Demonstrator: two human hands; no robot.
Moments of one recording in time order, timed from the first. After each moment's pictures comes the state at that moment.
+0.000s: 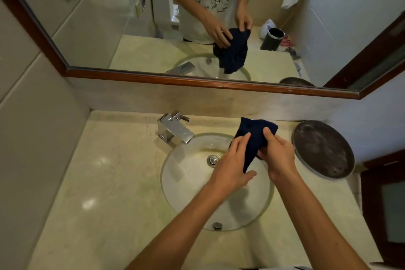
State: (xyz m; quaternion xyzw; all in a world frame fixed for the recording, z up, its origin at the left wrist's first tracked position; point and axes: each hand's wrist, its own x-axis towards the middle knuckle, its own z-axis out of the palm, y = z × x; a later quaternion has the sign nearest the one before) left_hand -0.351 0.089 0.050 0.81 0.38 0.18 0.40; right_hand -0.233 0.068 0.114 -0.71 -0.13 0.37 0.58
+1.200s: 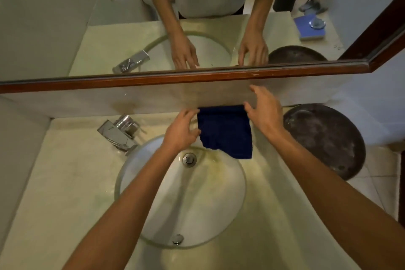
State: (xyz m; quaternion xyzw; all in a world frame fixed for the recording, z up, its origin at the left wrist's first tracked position) left_hand -0.251 0.229 -0.026 0.79 0.53 0.07 0.30; right_hand 0.011 0.180 -0.001 -0.79 -0.56 0.10 0.24
